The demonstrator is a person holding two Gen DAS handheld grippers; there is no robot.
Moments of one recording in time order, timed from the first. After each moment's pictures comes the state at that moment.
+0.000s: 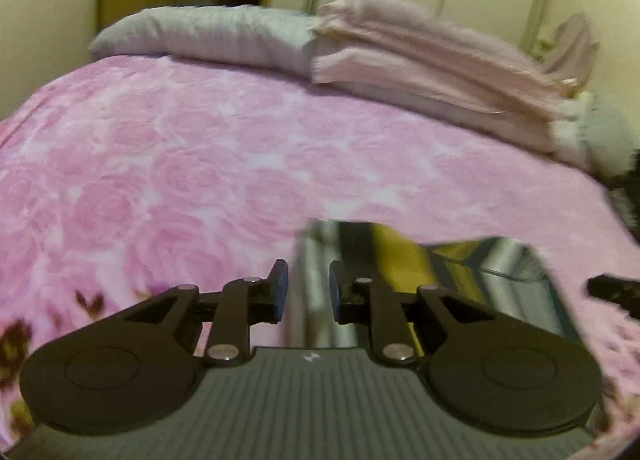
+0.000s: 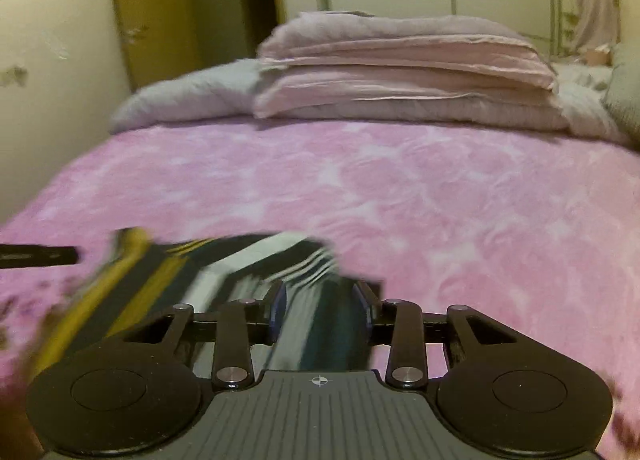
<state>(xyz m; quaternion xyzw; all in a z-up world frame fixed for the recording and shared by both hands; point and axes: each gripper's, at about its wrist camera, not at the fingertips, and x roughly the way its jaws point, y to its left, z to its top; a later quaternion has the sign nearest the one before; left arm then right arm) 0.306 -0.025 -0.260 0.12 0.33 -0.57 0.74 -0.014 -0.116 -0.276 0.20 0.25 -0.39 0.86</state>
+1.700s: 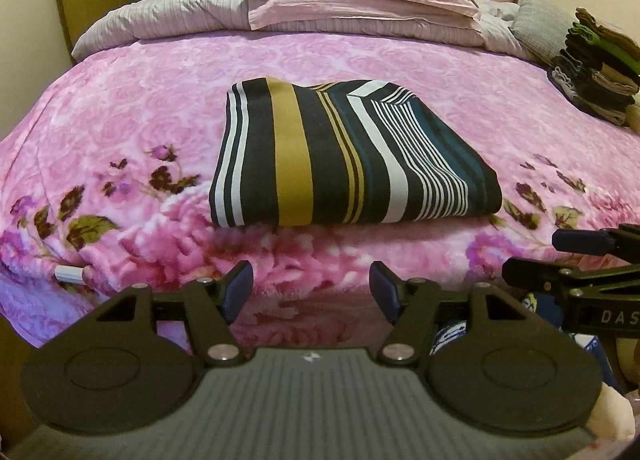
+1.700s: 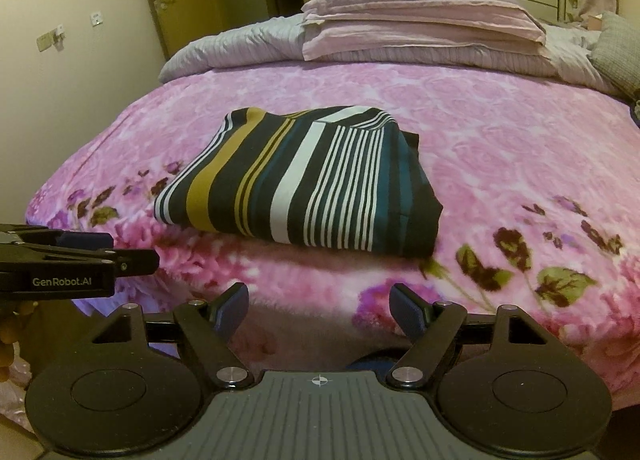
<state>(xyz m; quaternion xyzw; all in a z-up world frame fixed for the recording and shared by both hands) 0.158 0.140 -0.237 0.25 0.32 -0.58 0.71 -0.059 0.070 -0.259 0.23 0.30 -0.39 0.84</state>
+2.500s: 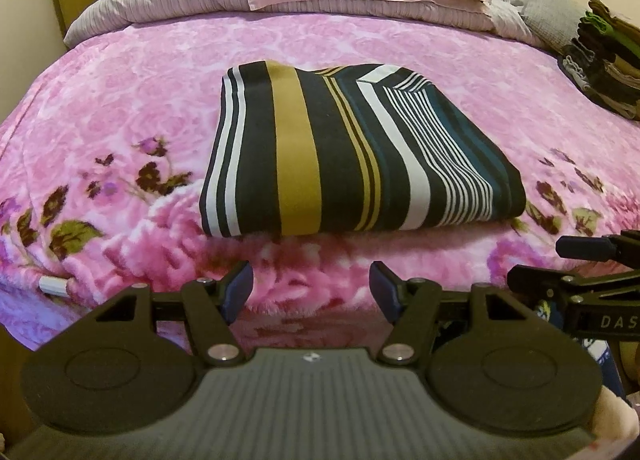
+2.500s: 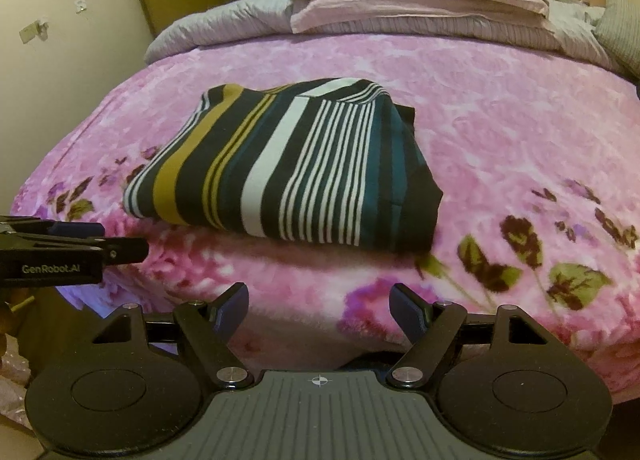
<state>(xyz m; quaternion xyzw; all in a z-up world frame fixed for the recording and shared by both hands) 0.175 0.099 -0.255 0.26 0.34 -0.57 0.70 -0.049 0.025 -0.281 0.26 0.33 -0.38 0.82</state>
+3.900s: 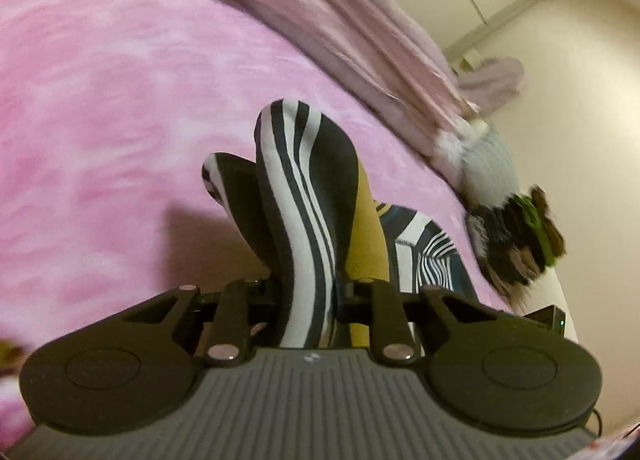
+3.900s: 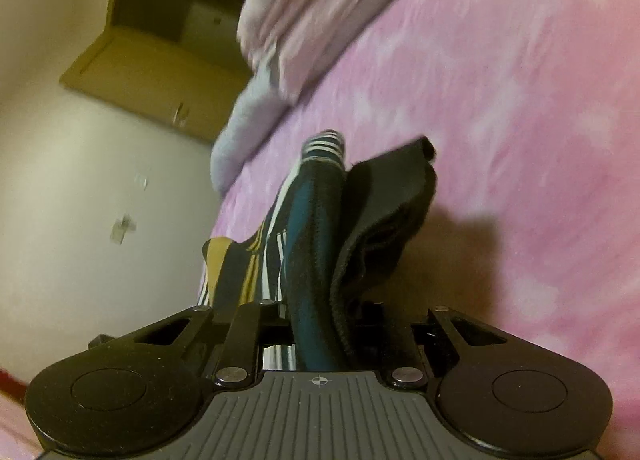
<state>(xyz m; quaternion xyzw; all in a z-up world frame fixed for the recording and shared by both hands) 0.302 -0.115 -0.282 -0.01 0.51 -0.66 0.55 -0.138 -0.258 -0.301 0.57 0.10 -0.23 0.78</state>
